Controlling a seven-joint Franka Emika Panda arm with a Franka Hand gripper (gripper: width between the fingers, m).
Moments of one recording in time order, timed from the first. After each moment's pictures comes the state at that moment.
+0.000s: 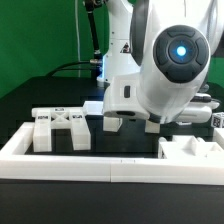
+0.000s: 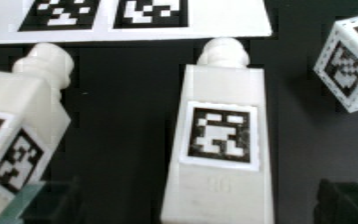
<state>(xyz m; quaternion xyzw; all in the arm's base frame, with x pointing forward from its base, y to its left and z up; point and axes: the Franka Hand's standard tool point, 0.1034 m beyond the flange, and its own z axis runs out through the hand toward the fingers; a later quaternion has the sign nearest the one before) 0.457 0.031 0.015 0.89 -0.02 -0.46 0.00</state>
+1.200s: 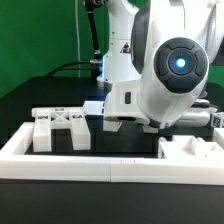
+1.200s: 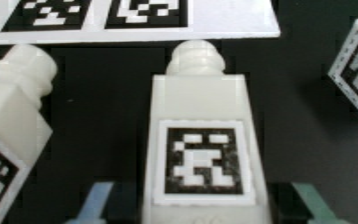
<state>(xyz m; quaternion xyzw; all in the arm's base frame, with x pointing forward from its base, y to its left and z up) 0.451 0.033 0.007 0.89 -0.01 -0.46 0.00</state>
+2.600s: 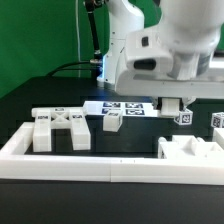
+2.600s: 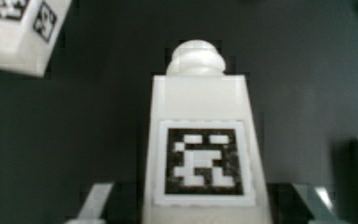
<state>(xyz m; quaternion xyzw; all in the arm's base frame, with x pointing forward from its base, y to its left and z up) 0.546 0.054 0.087 0.97 0.00 -0.23 -0.01</state>
